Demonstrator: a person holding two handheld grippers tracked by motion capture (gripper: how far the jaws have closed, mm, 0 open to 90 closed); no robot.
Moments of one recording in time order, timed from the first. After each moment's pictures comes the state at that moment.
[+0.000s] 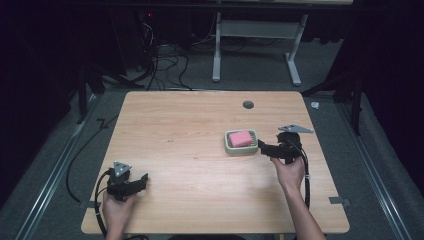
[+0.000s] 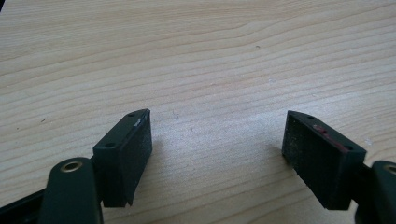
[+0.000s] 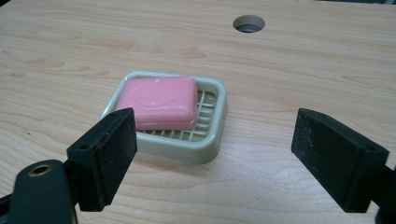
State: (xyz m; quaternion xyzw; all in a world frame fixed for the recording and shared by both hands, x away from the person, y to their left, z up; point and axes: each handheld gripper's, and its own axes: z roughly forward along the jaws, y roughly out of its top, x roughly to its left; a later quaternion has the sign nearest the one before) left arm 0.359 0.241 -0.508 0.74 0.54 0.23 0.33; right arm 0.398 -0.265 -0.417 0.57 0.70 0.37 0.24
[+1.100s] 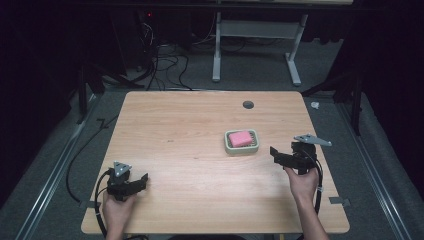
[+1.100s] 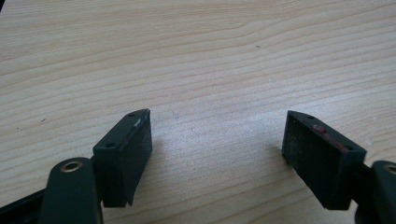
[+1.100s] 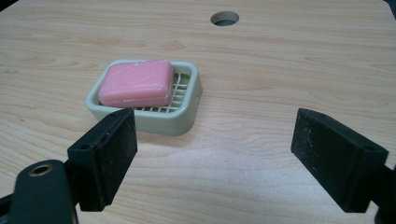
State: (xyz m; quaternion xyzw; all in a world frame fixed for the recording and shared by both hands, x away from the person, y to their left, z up) left arm 0.359 0.241 -0.508 0.74 0.54 0.23 0.33; right arm 0.364 -0.296 -0.420 0.58 0.68 0.38 0.25
